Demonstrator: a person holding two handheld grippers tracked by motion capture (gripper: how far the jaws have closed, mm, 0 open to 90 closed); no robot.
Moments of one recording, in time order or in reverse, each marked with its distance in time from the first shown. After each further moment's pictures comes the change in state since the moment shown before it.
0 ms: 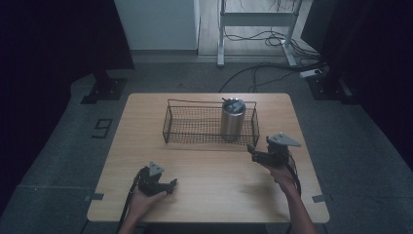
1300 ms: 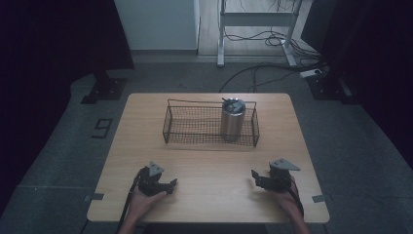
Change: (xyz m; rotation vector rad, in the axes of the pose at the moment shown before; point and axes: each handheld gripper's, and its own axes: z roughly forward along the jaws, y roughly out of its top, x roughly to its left) left arm 0.000 0.000 0.000 0.000 0.000 0.000; right arm 0.003 -0.080 -0.015 0.152 -0.029 0.016
